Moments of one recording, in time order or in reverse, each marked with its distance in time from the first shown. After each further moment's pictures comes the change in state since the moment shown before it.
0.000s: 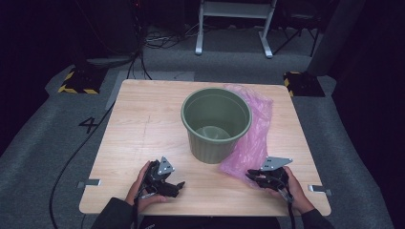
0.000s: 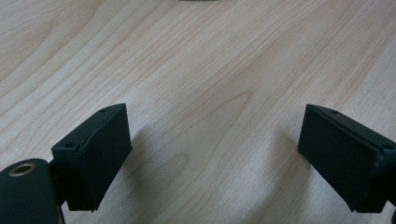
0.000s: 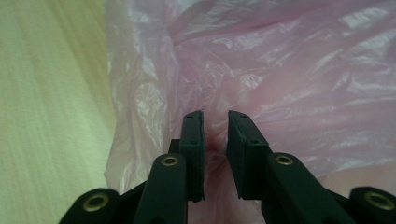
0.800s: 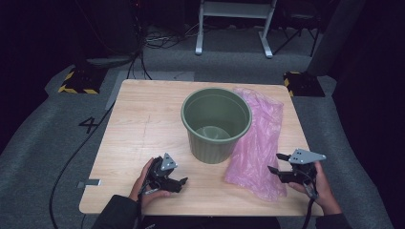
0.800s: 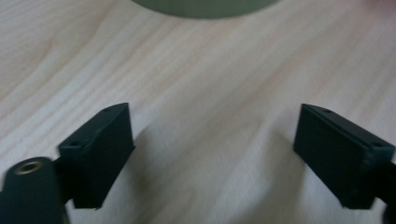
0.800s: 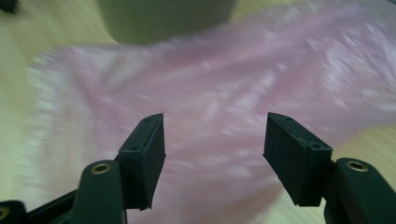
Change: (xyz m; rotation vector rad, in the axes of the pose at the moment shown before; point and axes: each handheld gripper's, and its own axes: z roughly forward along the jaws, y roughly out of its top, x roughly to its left) left arm 0.005 0.013 0.011 -0.014 0.009 -0.024; right arm -0.044 -0.011 -0.069 -0.067 -0.218 0.019
